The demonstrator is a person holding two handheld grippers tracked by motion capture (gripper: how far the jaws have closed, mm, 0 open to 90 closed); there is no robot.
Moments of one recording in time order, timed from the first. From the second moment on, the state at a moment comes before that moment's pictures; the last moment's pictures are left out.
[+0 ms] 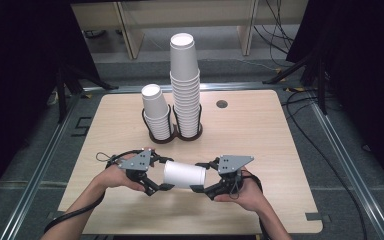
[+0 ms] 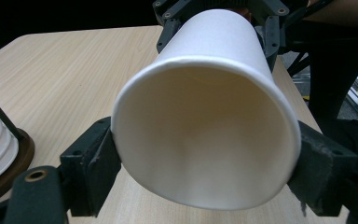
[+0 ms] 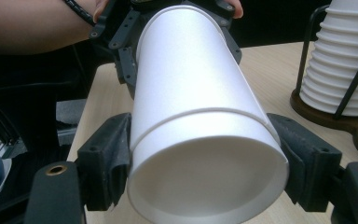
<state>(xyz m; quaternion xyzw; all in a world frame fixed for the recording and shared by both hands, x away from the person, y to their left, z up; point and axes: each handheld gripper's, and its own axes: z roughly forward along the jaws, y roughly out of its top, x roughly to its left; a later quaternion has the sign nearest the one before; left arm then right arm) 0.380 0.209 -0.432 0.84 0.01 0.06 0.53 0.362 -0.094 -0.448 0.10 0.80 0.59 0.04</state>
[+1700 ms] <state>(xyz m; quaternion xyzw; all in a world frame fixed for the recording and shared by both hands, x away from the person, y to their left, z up) 0.387 0.198 -0.384 0.93 -0.03 0.12 0.34 0.363 -0.095 -0.438 0.13 0.83 0.53 0.07</state>
